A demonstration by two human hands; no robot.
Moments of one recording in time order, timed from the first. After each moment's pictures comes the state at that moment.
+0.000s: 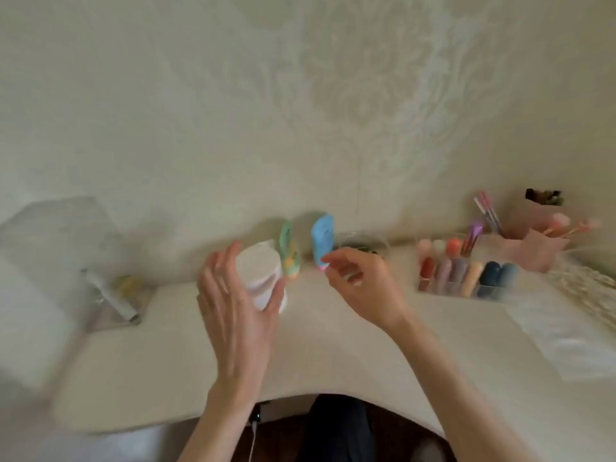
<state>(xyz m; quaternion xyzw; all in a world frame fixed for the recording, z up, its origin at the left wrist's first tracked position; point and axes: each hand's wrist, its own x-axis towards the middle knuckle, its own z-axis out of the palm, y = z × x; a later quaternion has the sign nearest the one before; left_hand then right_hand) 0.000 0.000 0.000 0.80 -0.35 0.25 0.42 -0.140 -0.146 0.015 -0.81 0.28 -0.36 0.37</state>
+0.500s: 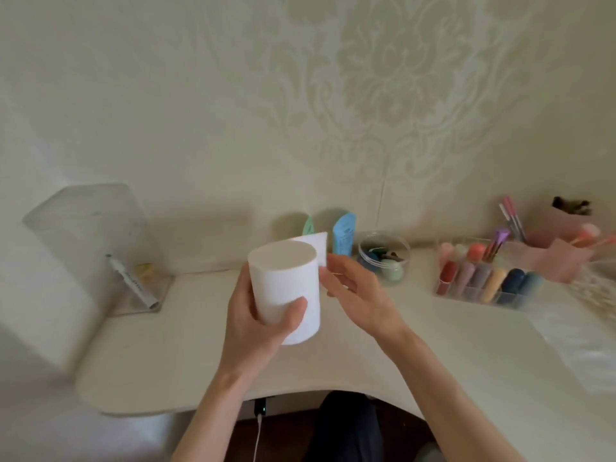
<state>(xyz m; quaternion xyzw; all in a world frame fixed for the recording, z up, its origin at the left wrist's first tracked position) -0.004 0.039 0.019 0.60 -0.35 -0.15 0.70 -0.118 -0.110 0.014 -0.73 0.28 -0.28 0.57</state>
